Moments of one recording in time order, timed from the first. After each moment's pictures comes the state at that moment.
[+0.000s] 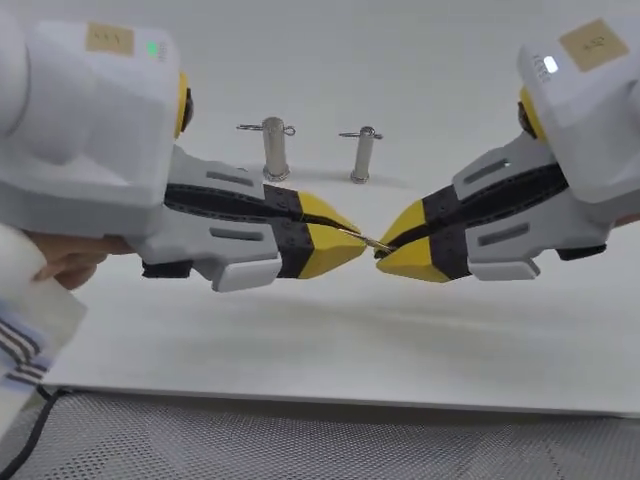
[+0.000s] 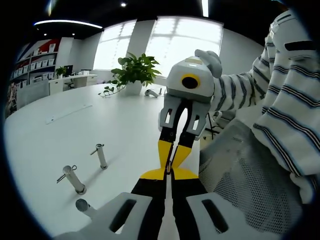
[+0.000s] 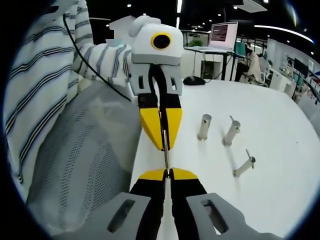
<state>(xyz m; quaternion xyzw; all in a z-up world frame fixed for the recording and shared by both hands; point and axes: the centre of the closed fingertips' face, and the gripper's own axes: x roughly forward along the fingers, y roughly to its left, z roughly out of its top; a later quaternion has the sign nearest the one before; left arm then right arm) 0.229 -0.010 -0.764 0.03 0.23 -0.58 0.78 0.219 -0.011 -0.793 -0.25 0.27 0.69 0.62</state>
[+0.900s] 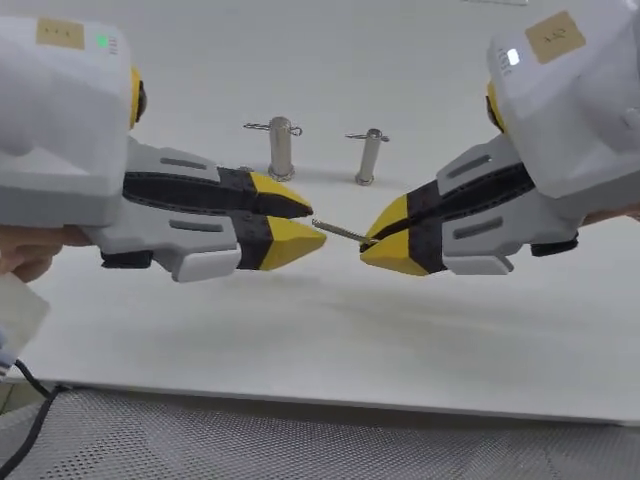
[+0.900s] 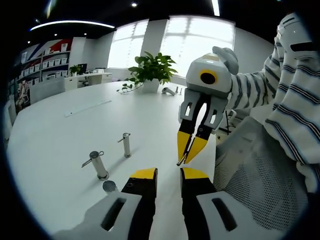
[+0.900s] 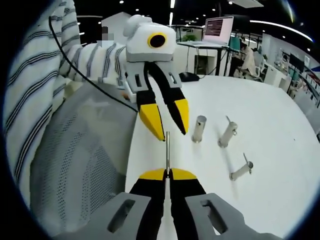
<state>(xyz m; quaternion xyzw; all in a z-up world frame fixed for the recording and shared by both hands) 0.249 0.039 -0.774 0.04 0.24 -0.51 0.82 0.231 0.008 -0.796 -0.26 0.29 0.66 0.64</state>
